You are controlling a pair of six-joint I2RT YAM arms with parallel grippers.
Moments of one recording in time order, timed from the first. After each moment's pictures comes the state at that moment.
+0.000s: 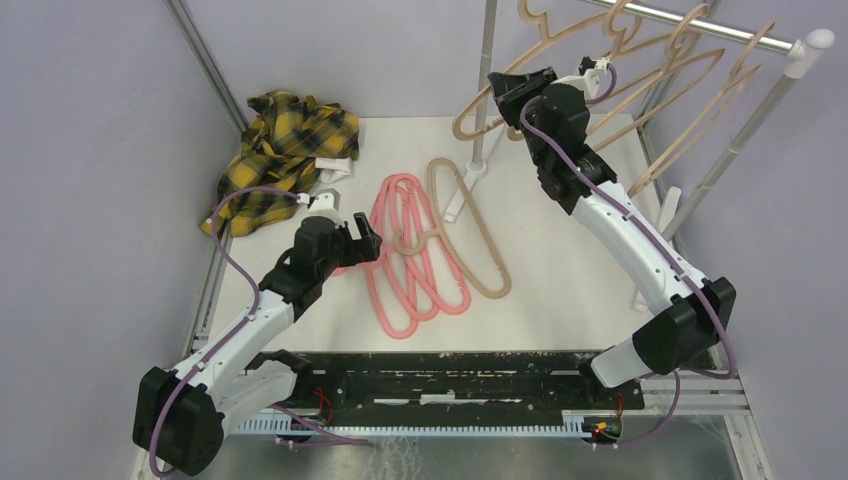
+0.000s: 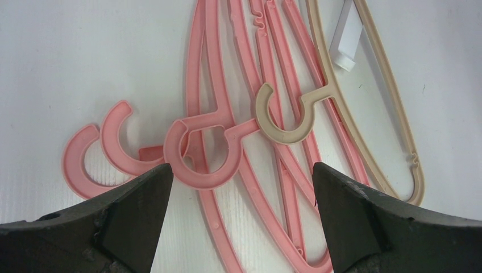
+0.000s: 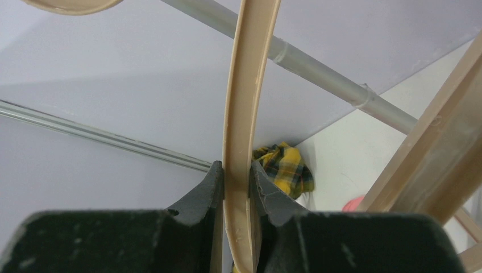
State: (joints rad) left arm -0.42 0.96 0.58 -0.12 -0.13 -0.47; right arm 0.48 1.49 1.51 0.00 0.34 1.03
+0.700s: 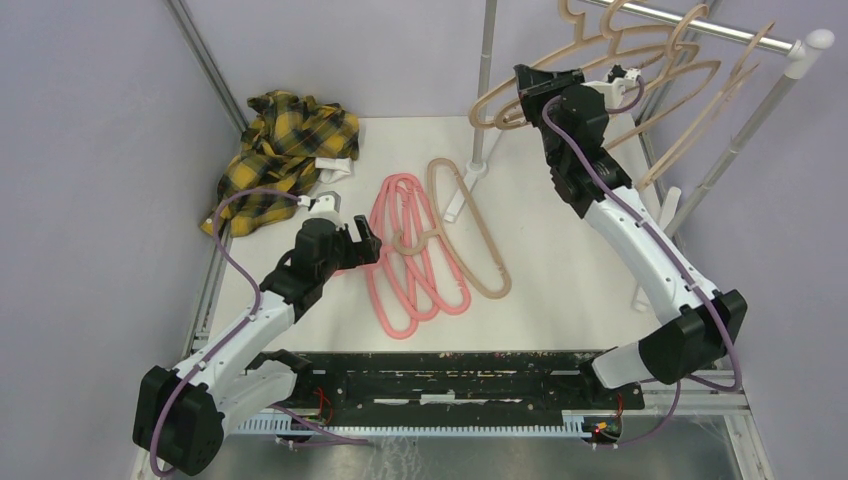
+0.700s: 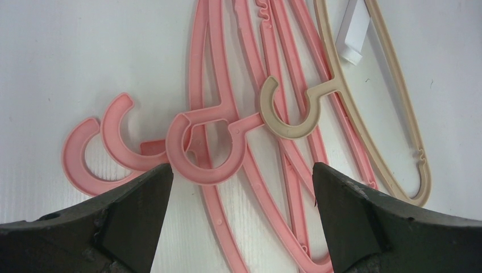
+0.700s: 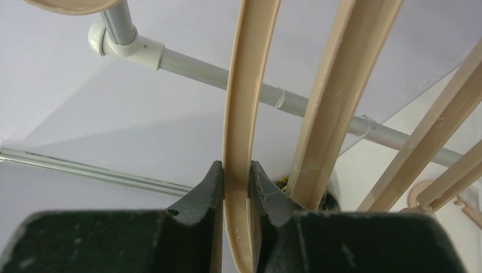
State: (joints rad) left arm -0.42 0.96 0.57 -0.12 -0.13 -0.47; right arm 0.42 1.47 1.51 0.03 0.41 1.15
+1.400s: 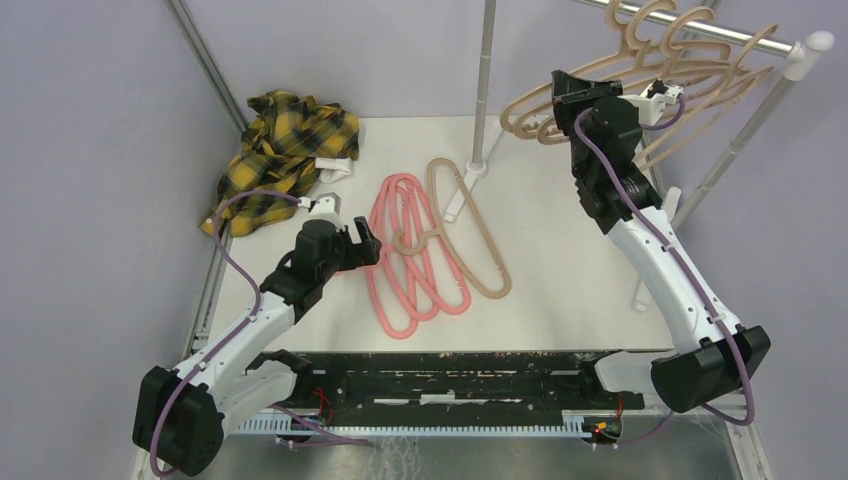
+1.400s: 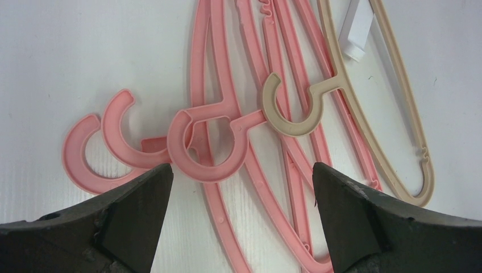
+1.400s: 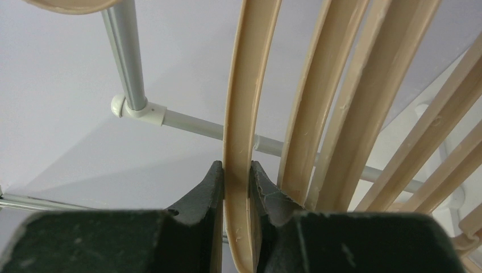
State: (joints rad) left arm -0.42 0.96 0.56 -0.12 -0.13 -0.47; right arm 0.35 1.30 1.40 -0.02 0.49 1.15
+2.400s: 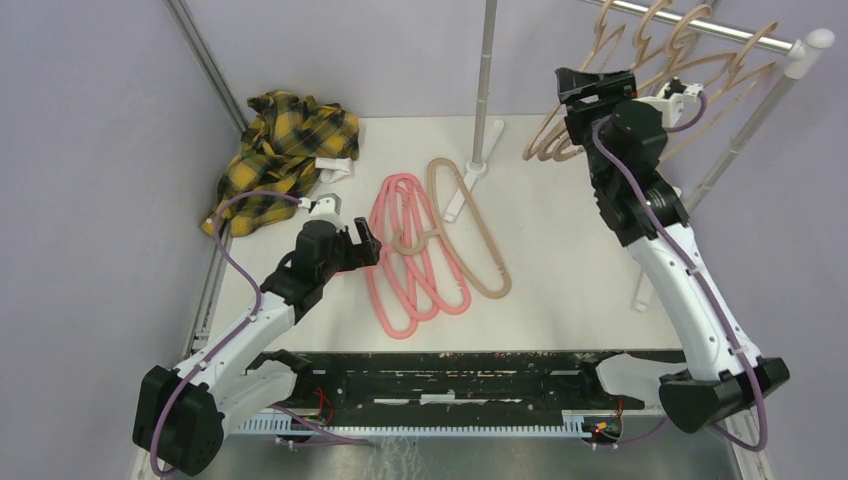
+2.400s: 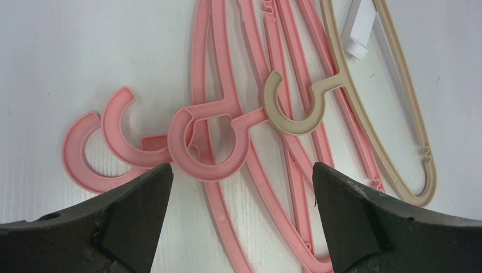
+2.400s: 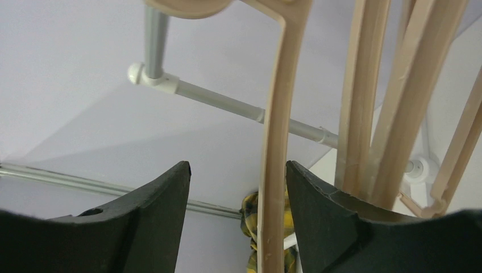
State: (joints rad) left arm -0.42 0.96 0.55 -0.12 -0.13 -0.47; right arm 0.35 1.24 1.46 -0.20 0.43 1.14
